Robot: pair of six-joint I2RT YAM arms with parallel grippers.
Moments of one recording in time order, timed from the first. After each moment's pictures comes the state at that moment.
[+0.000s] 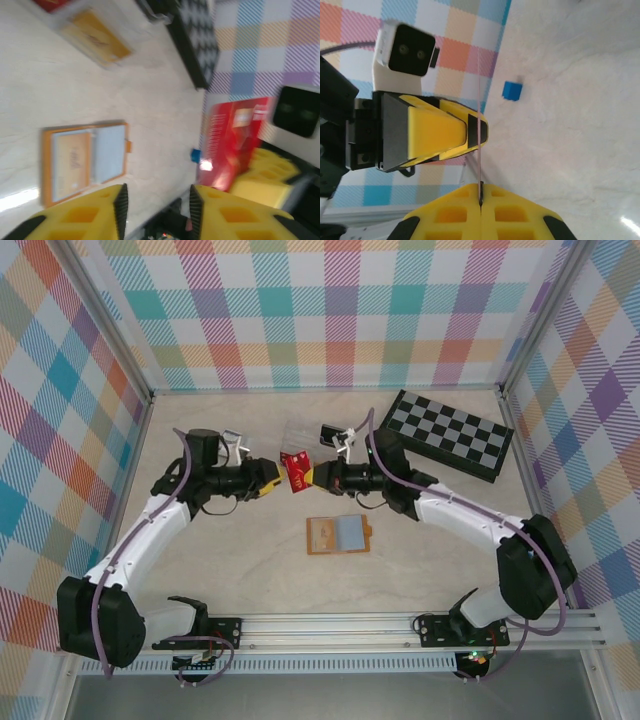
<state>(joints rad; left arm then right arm) -0.20 1.21 0.96 -0.51 0.70 -0.82 0.67 1.48 1.06 0.01 -0.63 0.89</state>
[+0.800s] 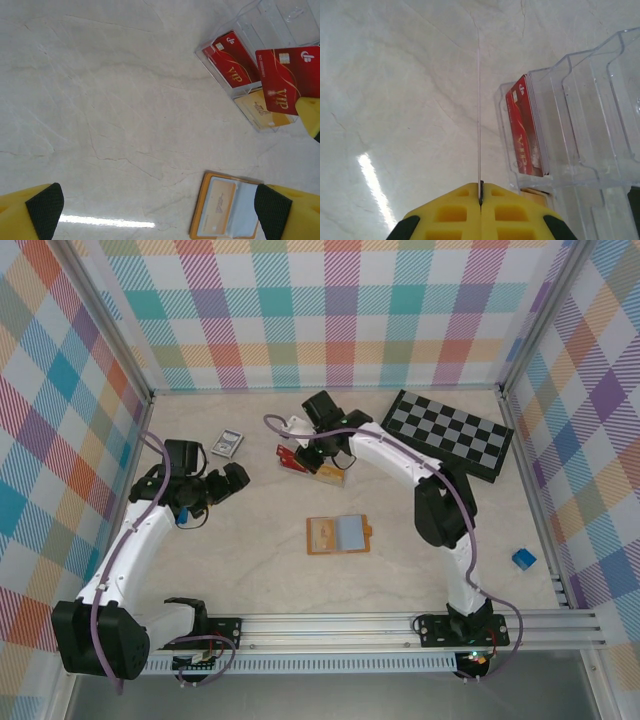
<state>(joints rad) -0.10 1.13 0.97 -0.81 0.21 -0.62 0.69 2.15 1.93 -0.77 -0.23 -0.35</state>
